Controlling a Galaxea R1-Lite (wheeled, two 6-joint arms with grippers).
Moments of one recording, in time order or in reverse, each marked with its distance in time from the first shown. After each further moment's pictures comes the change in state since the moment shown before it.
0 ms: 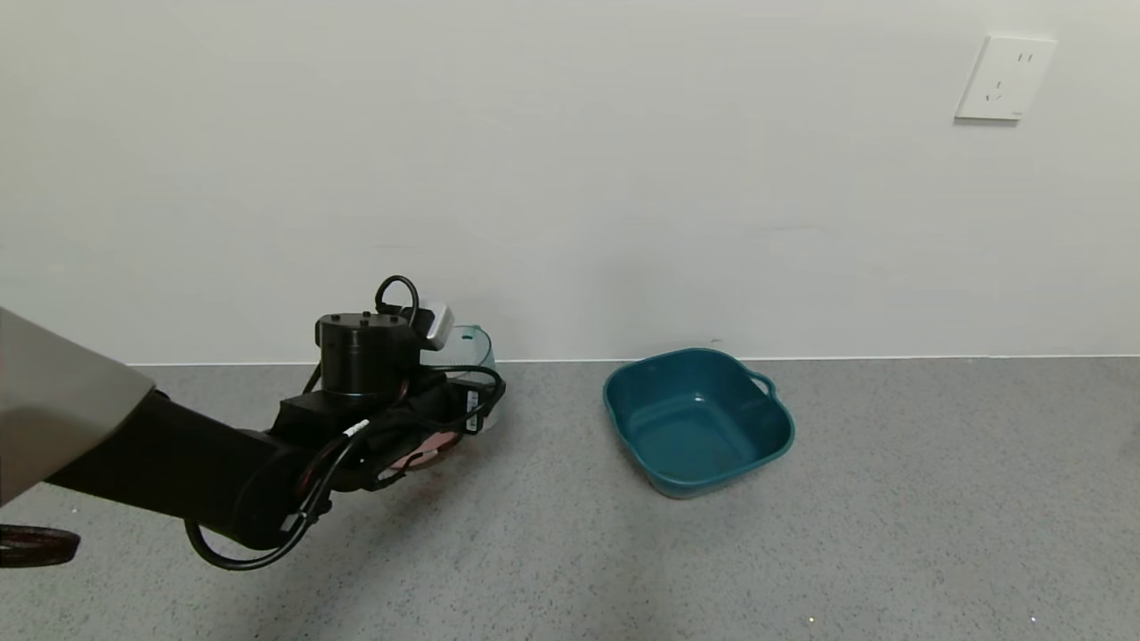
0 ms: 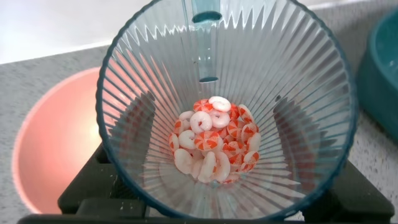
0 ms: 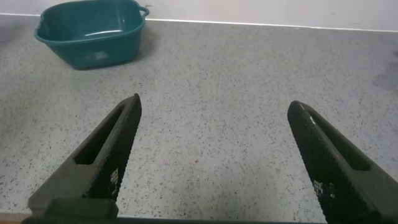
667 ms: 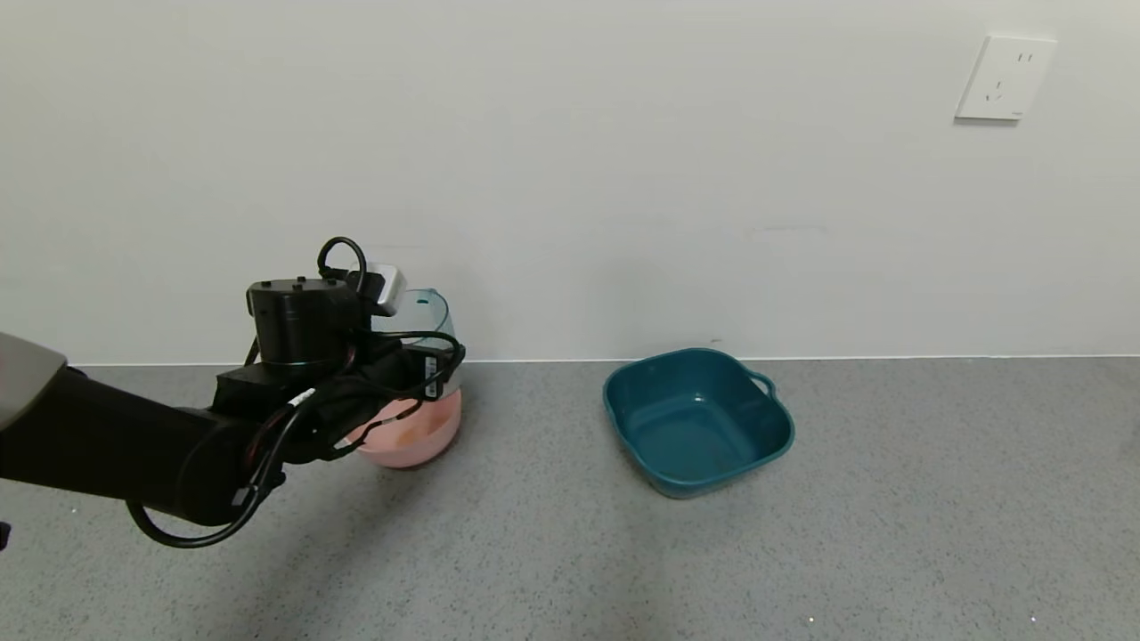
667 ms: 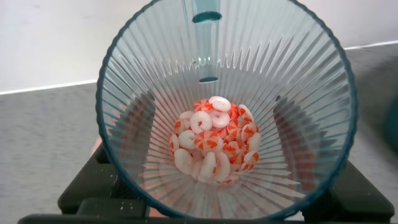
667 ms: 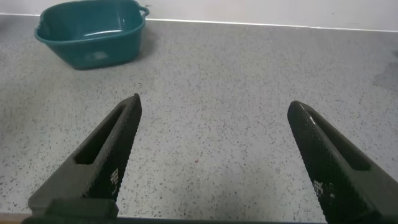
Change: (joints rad) left arm 0.094 -0.065 -0.025 -0.002 0.010 0.054; right arm 0.000 0.000 0.000 0.000 0.000 0.000
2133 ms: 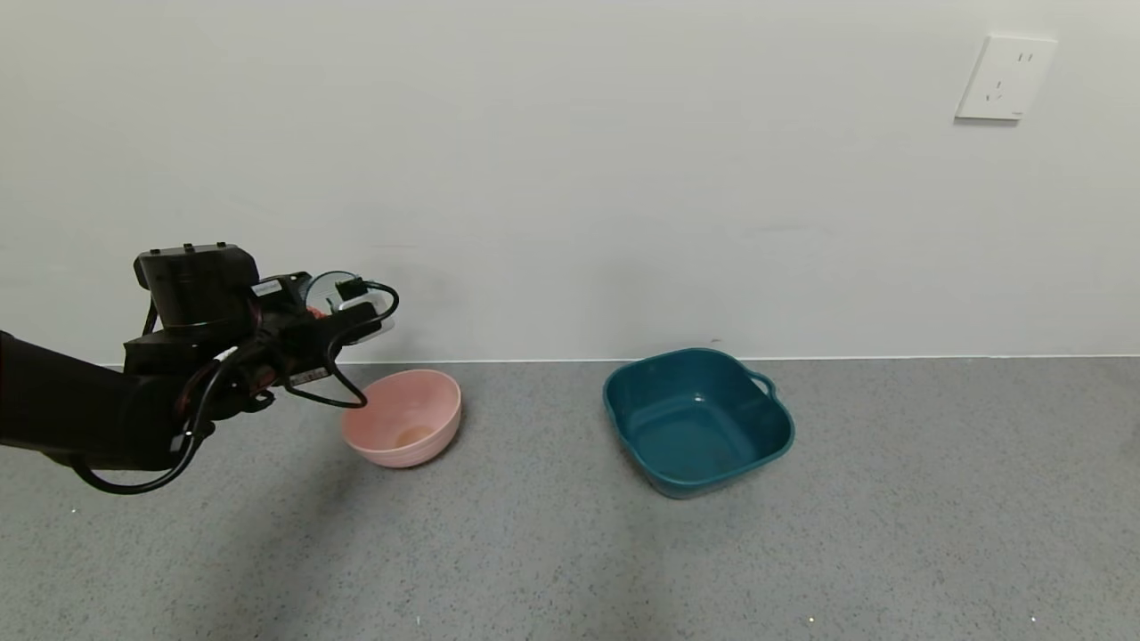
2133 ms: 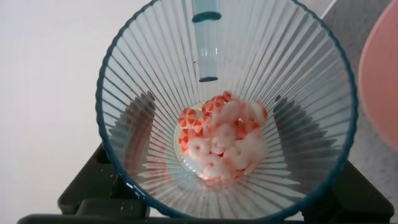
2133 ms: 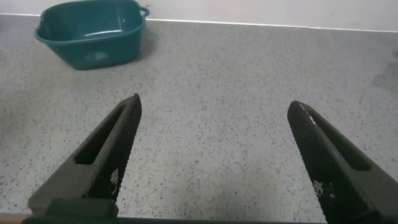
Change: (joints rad) left arm 0.246 0.023 -0.106 0.003 0.021 1.276; right arm 0.000 0.000 0.000 0.000 0.000 0.000
